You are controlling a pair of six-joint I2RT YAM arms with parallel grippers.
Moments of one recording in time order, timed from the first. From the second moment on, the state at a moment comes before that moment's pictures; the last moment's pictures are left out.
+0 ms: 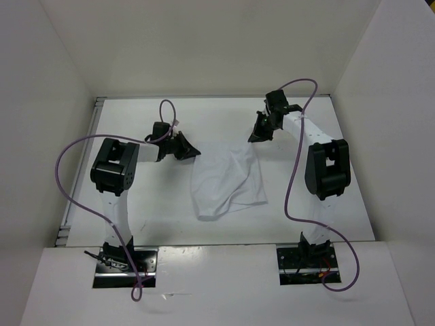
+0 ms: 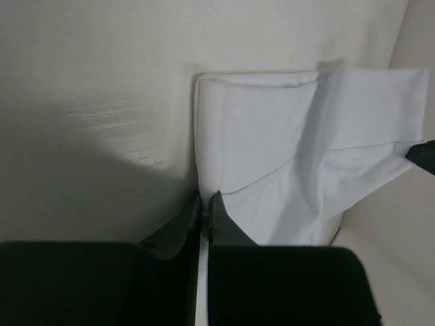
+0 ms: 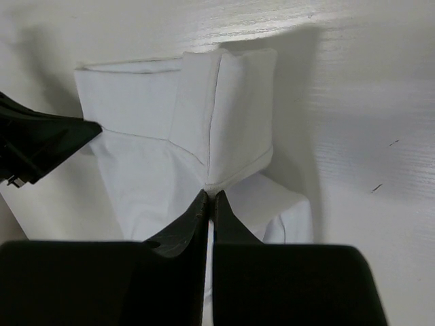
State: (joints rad) left arm -0.19 2.09 1.15 0.23 0.59 -0.82; right arm 0.21 1.97 1.59 -0.65 -0.29 0.51
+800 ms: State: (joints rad) left arm -0.10 1.50 1.43 0.03 0.79 -0.74; right arm 0.18 1.65 1.80 -0.75 -0.26 0.39
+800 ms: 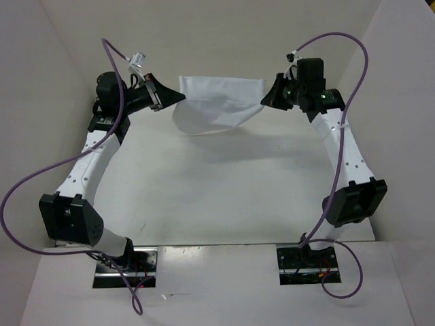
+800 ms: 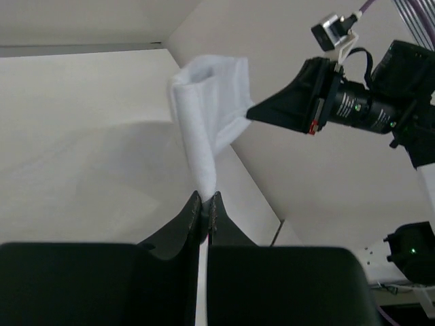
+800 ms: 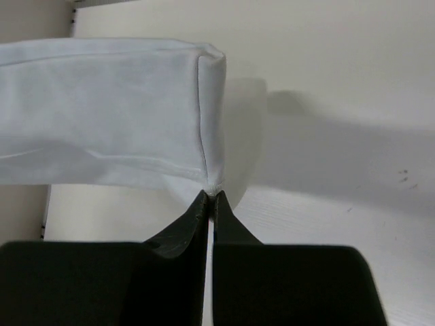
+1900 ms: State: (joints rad) left arm -0.01 1.81 1.77 -0.15 0.81 -0.65; right arm 0.13 1.82 2.02 -0.72 -0.38 0.33
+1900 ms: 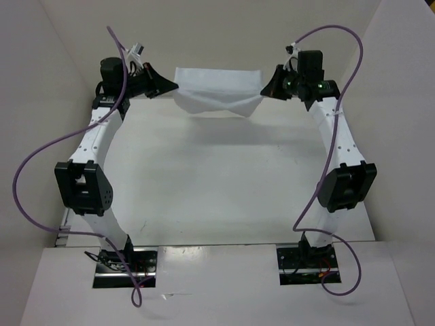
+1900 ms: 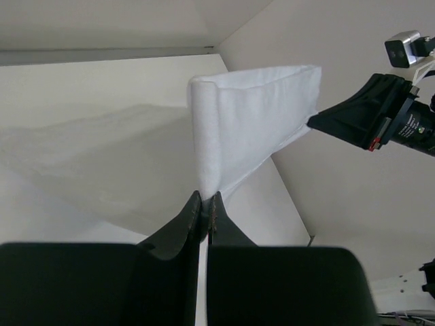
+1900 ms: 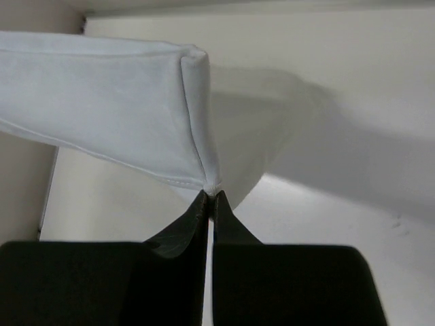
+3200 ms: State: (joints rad) left arm -0.08 1.17 0.74 -0.38 0.34 -0.69; right arm 0.48 1.61 1.20 -0.69 -0.18 0.58
